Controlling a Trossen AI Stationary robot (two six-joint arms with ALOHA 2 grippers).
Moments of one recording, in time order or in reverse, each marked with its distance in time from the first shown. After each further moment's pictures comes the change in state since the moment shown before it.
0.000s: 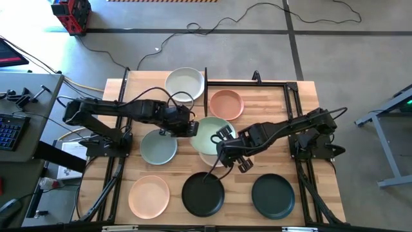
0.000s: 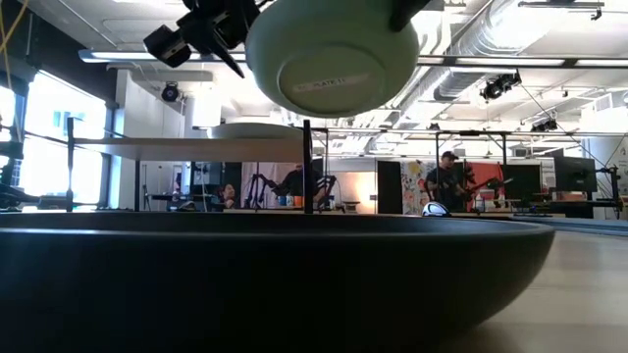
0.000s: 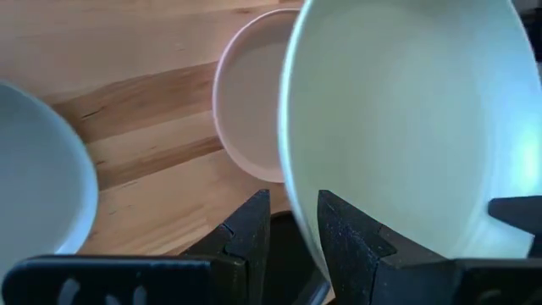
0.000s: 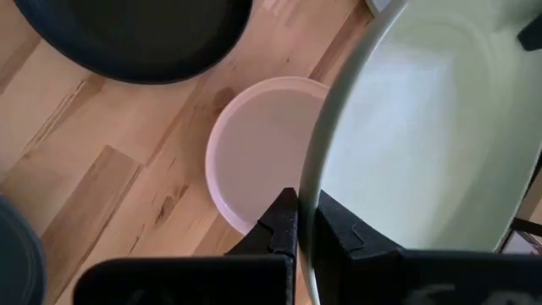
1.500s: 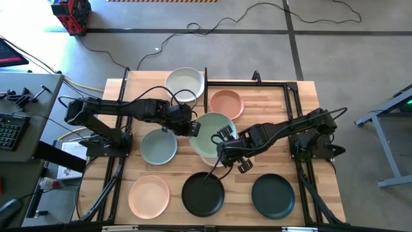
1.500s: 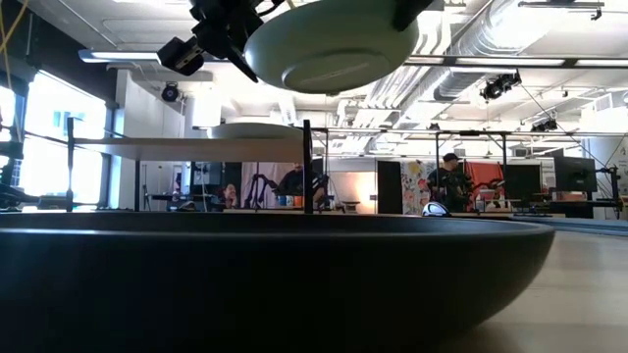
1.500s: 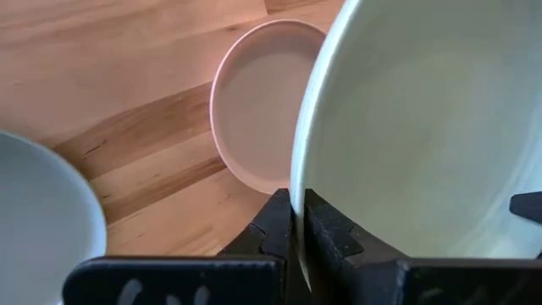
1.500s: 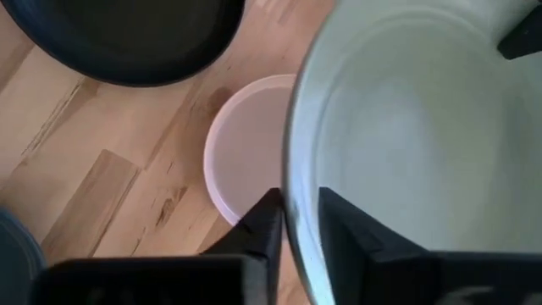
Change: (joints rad) left arm 0.017 0.021 0.000 0.023 0.007 0.138; right arm 0.000 0.000 0.000 -0.004 0.027 0.039
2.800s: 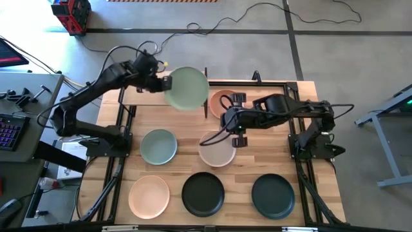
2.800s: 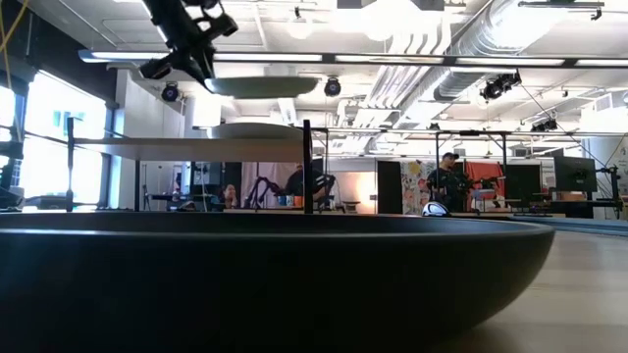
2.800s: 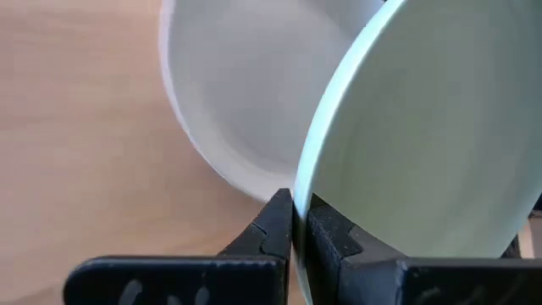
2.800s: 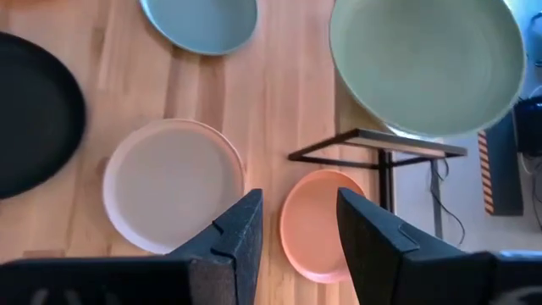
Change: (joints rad) left arm 0.683 -0.213 0.004 -0.161 0.057 0.466; right arm -0.125 -0.003 0.399 -0.216 0.176 0.262
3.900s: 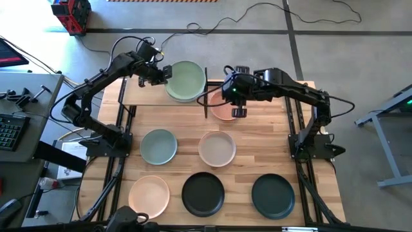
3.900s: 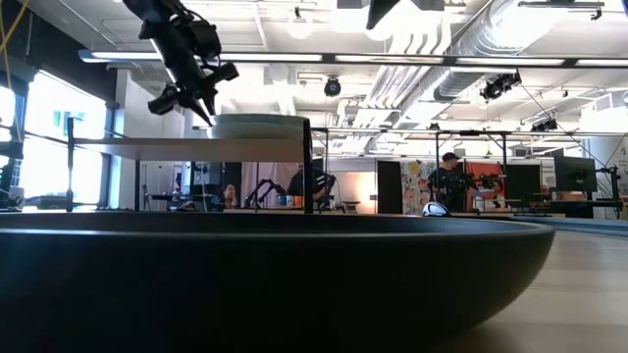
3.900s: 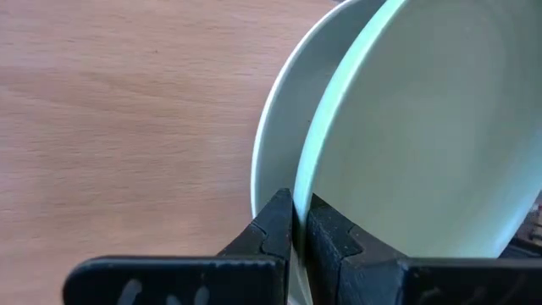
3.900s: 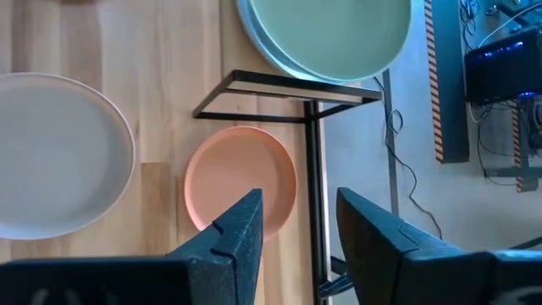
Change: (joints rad) left arm 0.249 0.191 0.001 0.066 0.168 0.051; right arm -0.295 0.000 0.000 0.002 0.001 -0.211
